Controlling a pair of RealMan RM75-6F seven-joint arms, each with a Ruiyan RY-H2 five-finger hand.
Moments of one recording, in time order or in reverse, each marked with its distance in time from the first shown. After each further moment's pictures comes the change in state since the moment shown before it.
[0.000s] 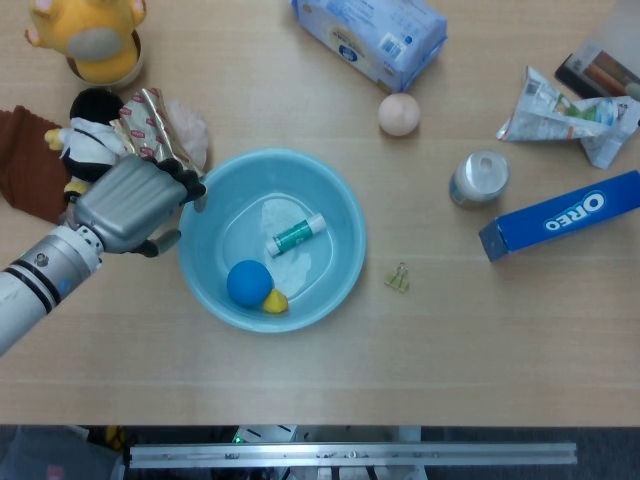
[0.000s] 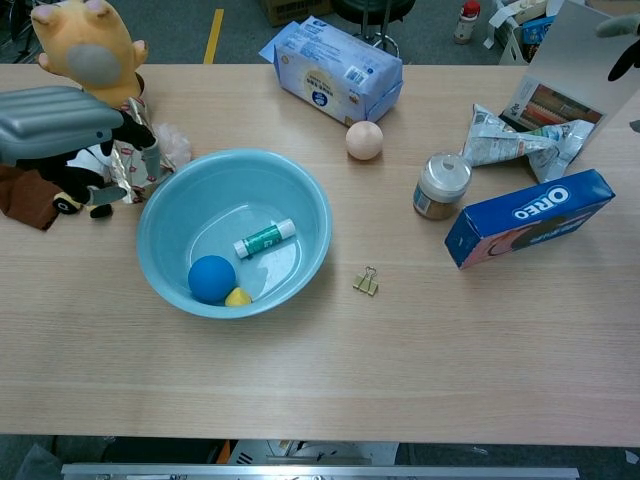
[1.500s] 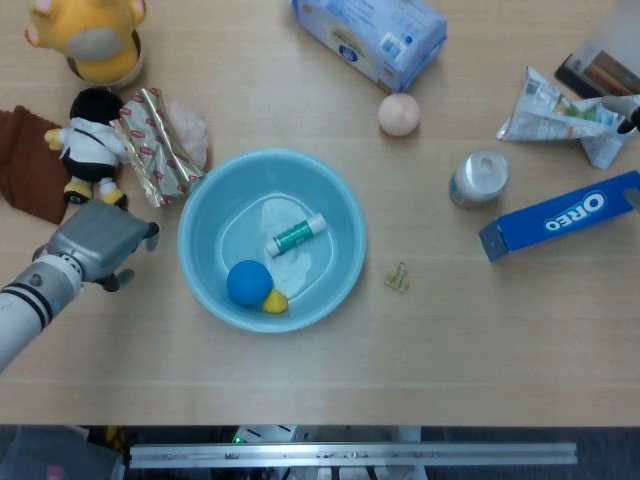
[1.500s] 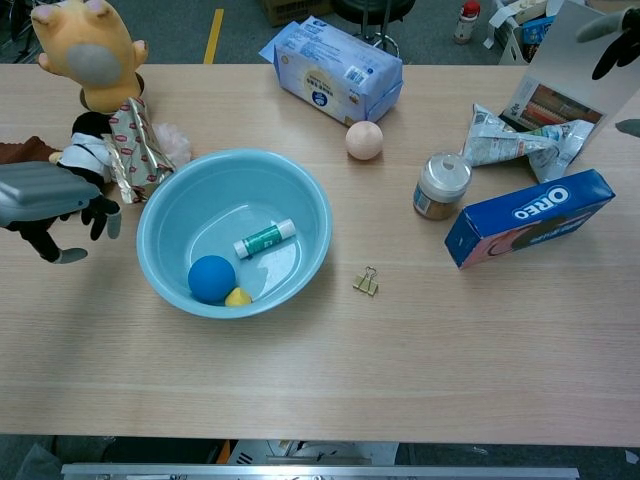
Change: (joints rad) left arm -0.013 -0.077 0.095 0.039 -0.375 -0.134 0.310; right arm -0.004 0.026 -0.003 -0.029 -0.092 0.026 0.068
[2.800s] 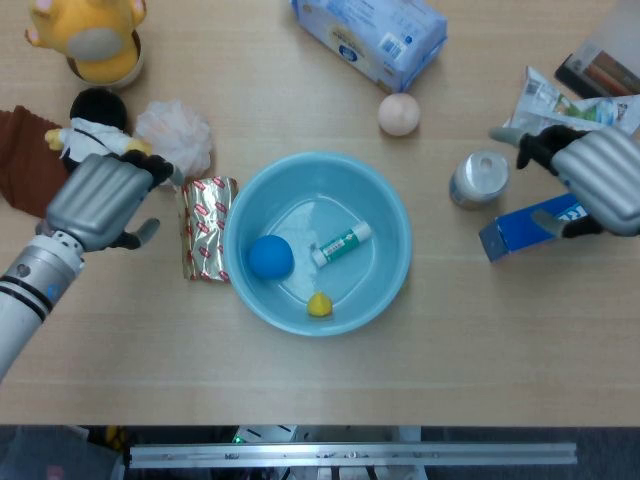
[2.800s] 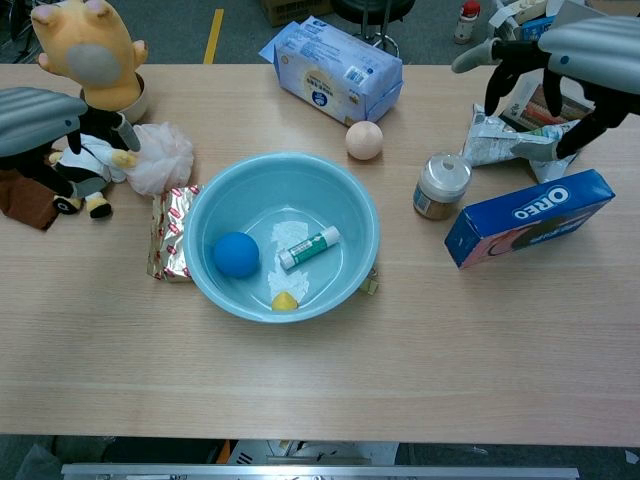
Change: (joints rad) left arm 0.099 0.027 -0.085 -0.072 0.148 0.310 -0.200; right arm 0.137 -0.088 0.035 -0.066 -0.079 -0.125 -0.043
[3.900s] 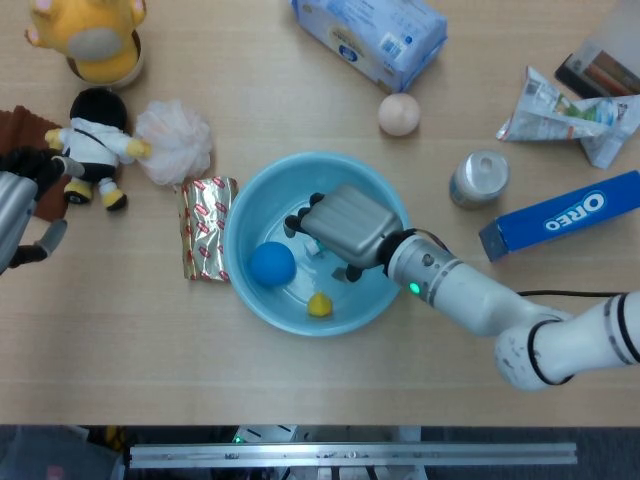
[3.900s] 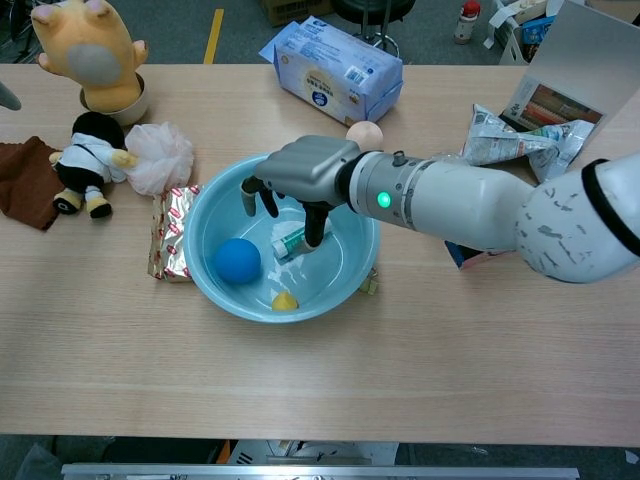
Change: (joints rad) left arm 0.247 0.174 0.017 -0.024 0.246 0.246 -0.156; right arm 0.622 -0.666 -0.042 0.195 0.796 -0.042 -0.632
